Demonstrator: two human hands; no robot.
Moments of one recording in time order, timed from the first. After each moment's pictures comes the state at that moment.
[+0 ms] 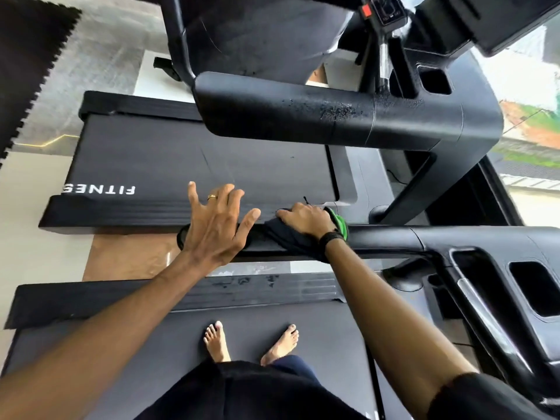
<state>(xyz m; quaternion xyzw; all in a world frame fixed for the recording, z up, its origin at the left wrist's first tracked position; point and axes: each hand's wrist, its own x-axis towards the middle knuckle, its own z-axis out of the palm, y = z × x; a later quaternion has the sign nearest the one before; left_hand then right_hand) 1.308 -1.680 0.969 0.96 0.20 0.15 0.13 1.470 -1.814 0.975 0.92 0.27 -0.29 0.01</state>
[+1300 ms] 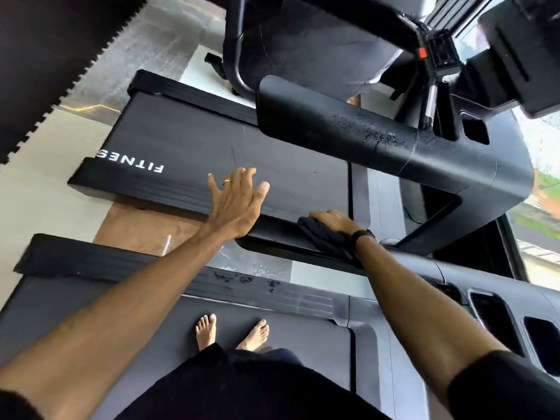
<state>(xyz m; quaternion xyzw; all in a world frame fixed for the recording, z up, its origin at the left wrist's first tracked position) 1.293 -1.644 0.955 0.88 0.34 0.11 0.31 1.483 -1.802 0.979 0.88 0.30 -0.37 0.03</state>
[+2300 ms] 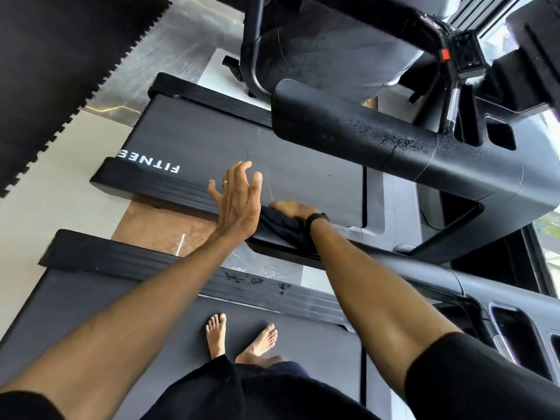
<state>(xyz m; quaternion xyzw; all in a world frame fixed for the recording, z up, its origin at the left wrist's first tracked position) 1.289 -1.643 0.956 0.76 0.42 0.26 0.43 1.419 -1.701 0.975 0.84 0.32 -0.43 -0.01</state>
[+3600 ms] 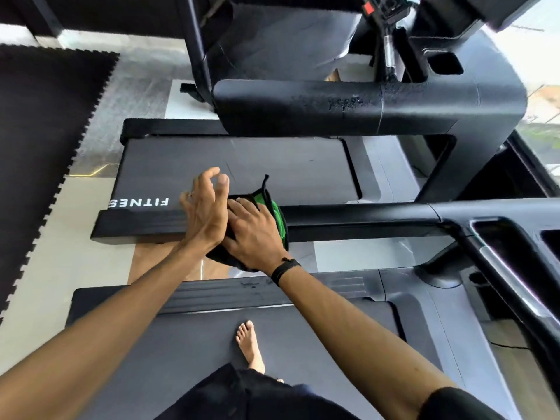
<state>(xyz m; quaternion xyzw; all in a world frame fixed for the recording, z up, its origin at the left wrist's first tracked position) 1.266 -1.674 0.990 0.82 0.34 0.24 0.40 1.322 -1.775 0.963 0.82 0.54 0.01 -0.18</state>
